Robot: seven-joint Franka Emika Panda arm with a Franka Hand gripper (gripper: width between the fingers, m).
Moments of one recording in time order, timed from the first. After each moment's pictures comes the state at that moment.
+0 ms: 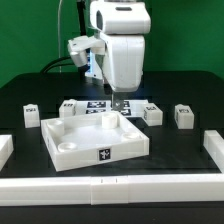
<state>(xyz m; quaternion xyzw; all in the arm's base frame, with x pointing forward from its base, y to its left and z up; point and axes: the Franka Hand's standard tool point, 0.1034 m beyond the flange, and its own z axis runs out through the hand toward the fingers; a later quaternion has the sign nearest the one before) 0.516 -0.019 0.092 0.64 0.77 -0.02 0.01</state>
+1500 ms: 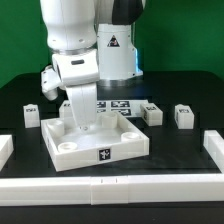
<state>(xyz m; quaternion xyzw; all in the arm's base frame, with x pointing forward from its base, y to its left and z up) 0.414 -0.081 0.015 0.64 0.77 -0.05 -0.09</state>
